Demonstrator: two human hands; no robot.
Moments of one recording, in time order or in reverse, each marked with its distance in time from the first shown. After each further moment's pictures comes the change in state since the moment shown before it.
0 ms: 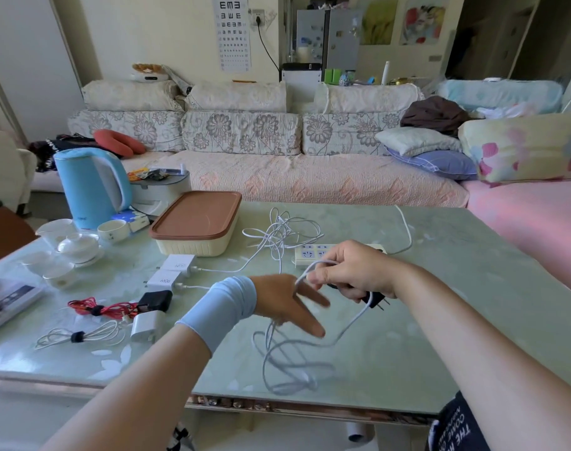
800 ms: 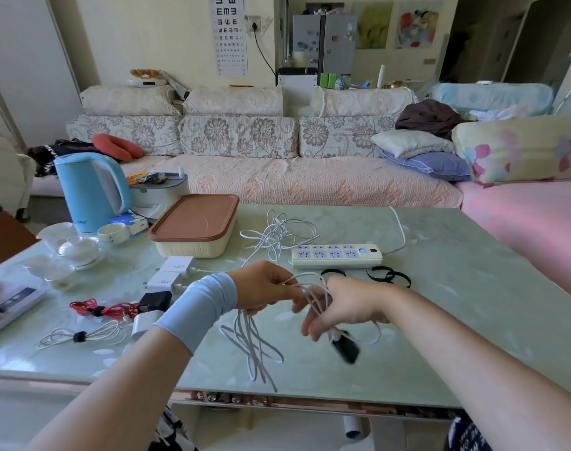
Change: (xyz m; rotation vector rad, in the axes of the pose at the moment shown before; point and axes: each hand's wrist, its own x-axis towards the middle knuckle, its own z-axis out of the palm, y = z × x) left_hand -0.025 -0.002 -0.008 -0.007 0.264 0.051; right_hand -0.016 0.011 0.029 -0.137 -0.217 0.156
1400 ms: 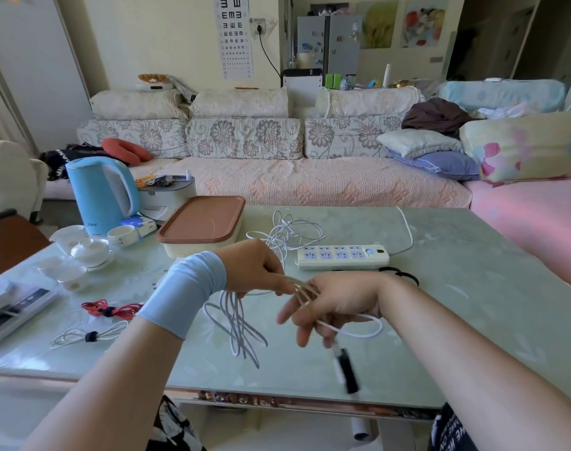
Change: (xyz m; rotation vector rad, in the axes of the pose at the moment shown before) left_hand -0.026 0.022 -0.039 0.275 0.085 -0.037; right_hand 0.011 -0.022 0.002 0.270 -0.237 -0.016
